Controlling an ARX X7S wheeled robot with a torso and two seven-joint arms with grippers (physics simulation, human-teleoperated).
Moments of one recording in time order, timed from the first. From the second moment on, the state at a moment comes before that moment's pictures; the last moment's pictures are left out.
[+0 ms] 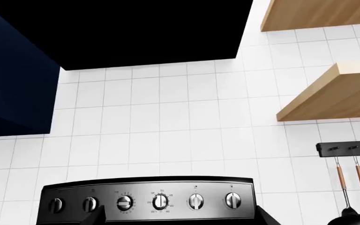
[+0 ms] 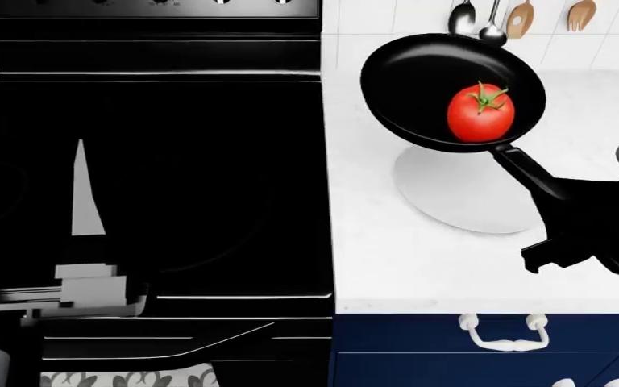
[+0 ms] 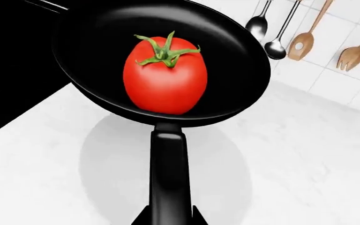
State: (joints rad) left arm -1.14 -1.23 1.51 1.03 -0.54 0.09 -1.49; right arm 0.95 1.33 -0.60 -0.44 1.42 0.75 0.33
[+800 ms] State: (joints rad) left arm -1.12 -1.24 1.50 1.02 -0.53 0.10 -1.49; right arm 1.06 1.36 -0.61 -0.49 1.23 0.96 0.30
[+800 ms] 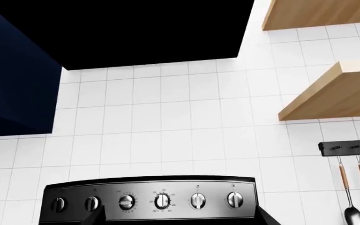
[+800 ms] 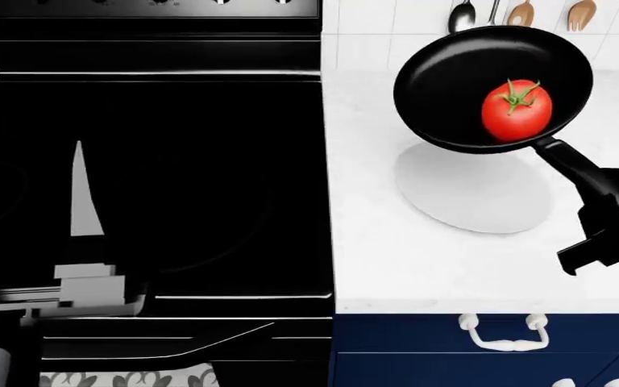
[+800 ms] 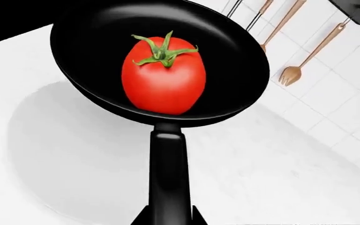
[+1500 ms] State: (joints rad) left arm -1.11 -1.24 1.48 1.02 -0.53 0.09 -1.49; right arm 1.05 1.38 -0.67 -0.49 1.07 1.03 0.29
